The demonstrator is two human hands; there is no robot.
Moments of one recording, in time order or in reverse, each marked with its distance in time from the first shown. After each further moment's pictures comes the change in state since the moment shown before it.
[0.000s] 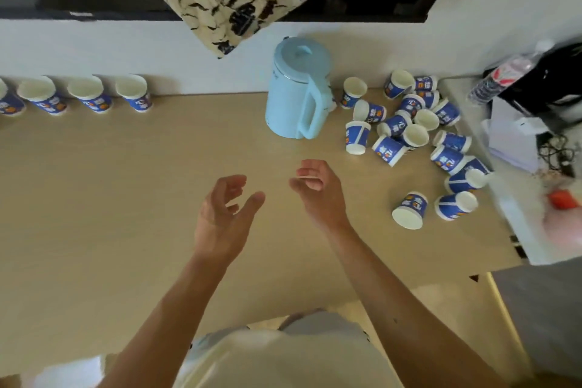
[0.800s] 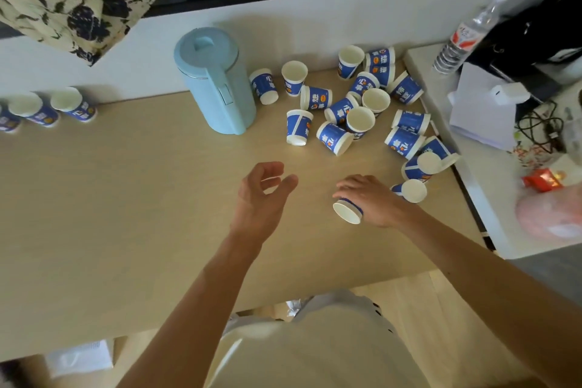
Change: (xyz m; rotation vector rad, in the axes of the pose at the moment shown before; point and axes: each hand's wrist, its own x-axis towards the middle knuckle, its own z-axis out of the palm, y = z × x) left_hand -0.031 0.070 0.226 0.004 -0.104 -0.085; right_hand 0.101 0.109 -0.289 -1.408 -0.767 -0.443
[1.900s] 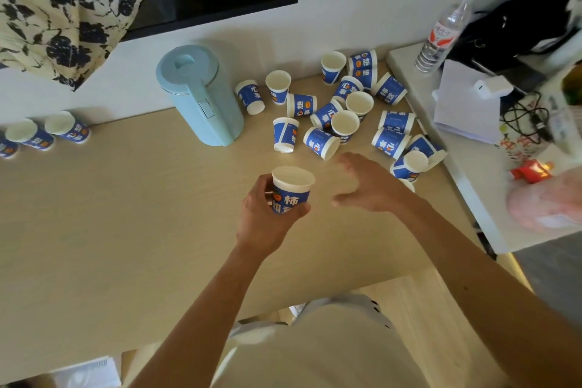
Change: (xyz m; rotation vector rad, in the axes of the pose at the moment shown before) left_hand -0.003 -0.013 0.031 0.253 -0.046 0.178; right_hand -0.036 -0.008 -0.064 0.701 0.195 0.331
